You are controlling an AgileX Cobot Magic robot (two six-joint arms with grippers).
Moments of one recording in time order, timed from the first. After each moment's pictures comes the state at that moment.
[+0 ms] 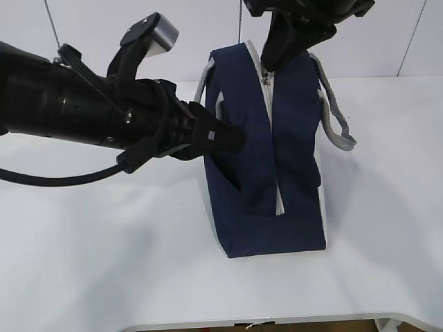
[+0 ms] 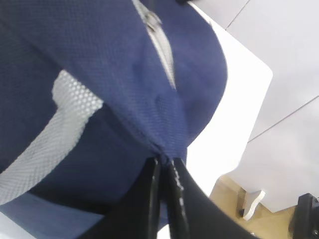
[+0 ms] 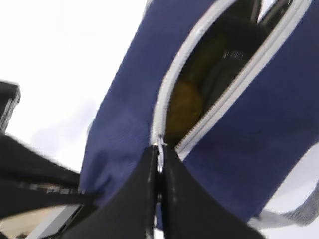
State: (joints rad) left arm -0.61 1.61 -0.97 -1.55 0.53 1.33; right arm 0.43 1.76 -1.86 0.23 1.27 -0.13
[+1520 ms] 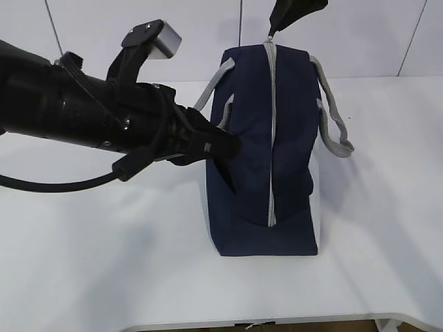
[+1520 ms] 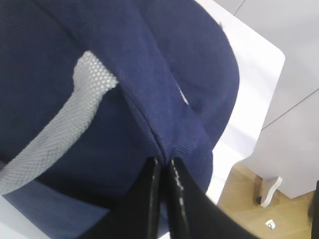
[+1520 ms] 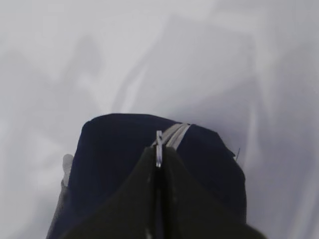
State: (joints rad) left arm -0.61 1.61 -0.97 -1.47 0.52 1.33; right arm 0.27 2.10 -2.32 0.25 1.29 -0.07
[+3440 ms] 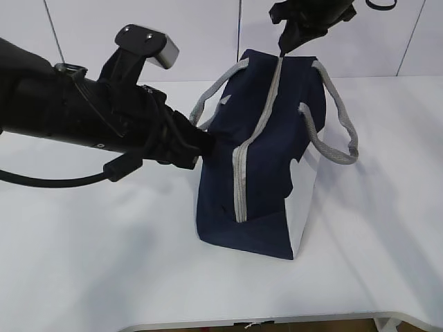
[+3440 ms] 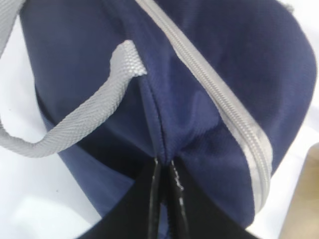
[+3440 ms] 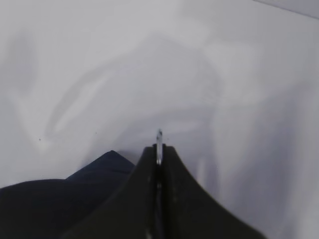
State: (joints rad) left arm -0.60 1.61 -0.98 -1.30 0.34 1.33; right arm 0.18 2.36 -2.55 0.28 1.27 -0.29
